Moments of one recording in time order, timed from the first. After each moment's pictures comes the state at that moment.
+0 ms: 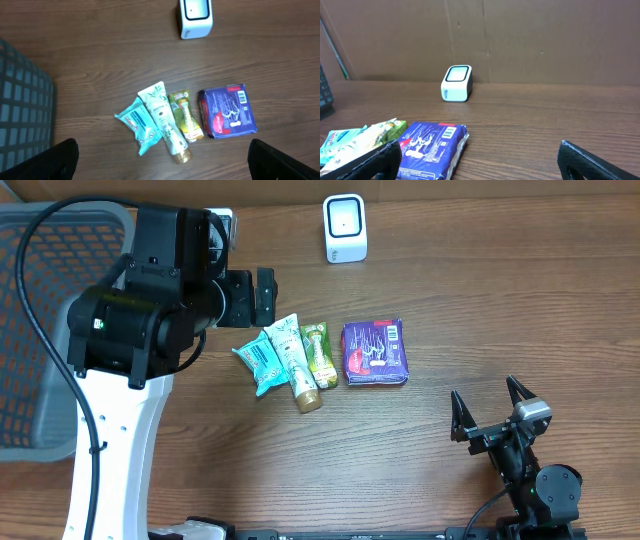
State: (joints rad) left arm -0.23 1.49 1.97 -1.37 -0.02 -0.19; right arm 0.11 0.01 0.02 -0.02 -0.17 0.10
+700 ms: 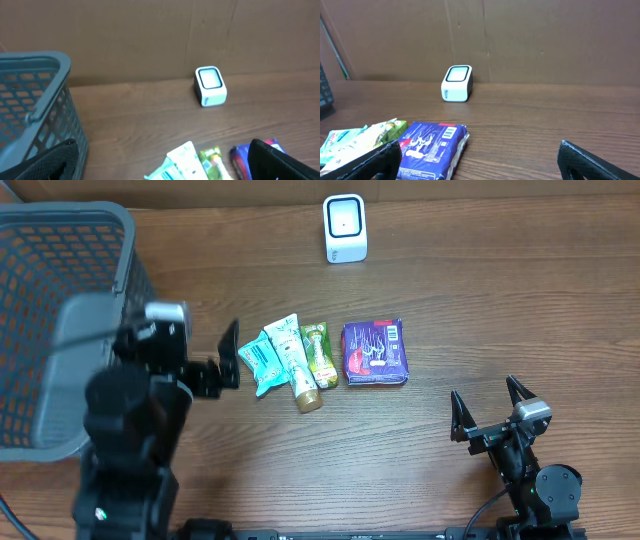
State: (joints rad) left arm -0.08 0.73 0.99 -0.55 0.01 0.00; right arm 0.11 0.01 0.02 -0.02 -0.17 0.10
